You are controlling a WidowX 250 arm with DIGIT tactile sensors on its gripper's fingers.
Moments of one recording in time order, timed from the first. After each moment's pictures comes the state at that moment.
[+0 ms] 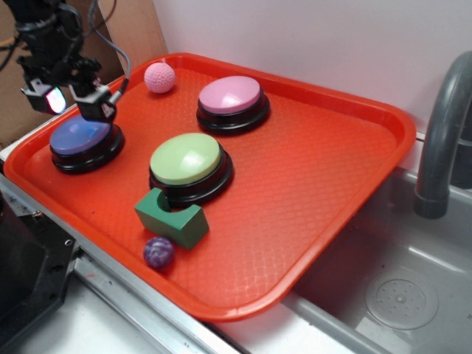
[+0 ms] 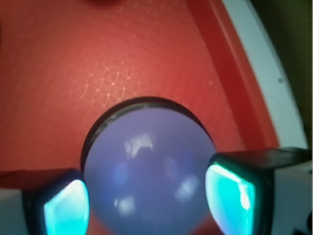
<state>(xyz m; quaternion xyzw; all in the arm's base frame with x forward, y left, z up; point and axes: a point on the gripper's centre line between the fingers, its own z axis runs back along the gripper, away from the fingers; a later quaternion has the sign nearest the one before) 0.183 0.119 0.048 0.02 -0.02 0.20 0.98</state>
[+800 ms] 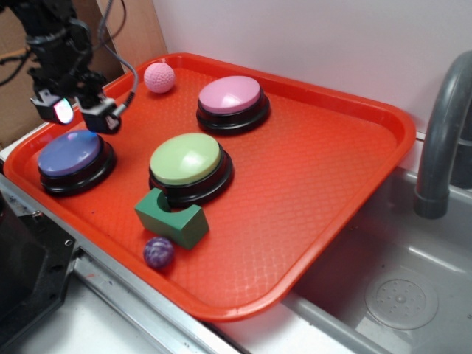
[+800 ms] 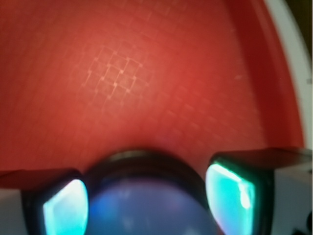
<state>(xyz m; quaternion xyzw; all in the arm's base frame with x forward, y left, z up) 0.178 0.114 0.061 0.02 -0.02 0.16 0.99</state>
